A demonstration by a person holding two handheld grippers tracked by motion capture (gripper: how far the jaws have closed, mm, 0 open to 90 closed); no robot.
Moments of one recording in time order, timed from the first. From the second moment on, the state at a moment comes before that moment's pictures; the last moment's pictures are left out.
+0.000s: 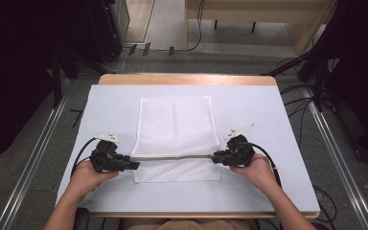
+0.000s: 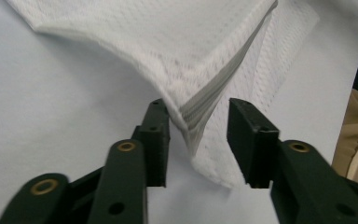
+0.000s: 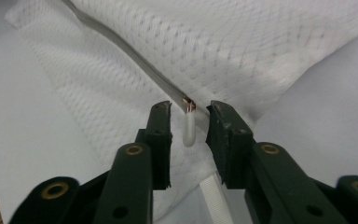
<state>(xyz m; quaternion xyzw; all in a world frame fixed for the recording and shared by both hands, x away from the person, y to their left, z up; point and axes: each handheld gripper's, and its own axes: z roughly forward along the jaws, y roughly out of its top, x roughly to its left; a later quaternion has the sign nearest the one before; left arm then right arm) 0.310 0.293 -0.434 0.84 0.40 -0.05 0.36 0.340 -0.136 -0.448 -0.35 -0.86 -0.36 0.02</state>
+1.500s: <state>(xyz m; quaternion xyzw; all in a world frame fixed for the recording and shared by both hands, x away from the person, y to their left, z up) 0.319 0.342 -0.432 0.77 0.51 0.08 0.37 0.369 -0.192 -0.454 -0.43 -0.80 -0.40 -0.13</state>
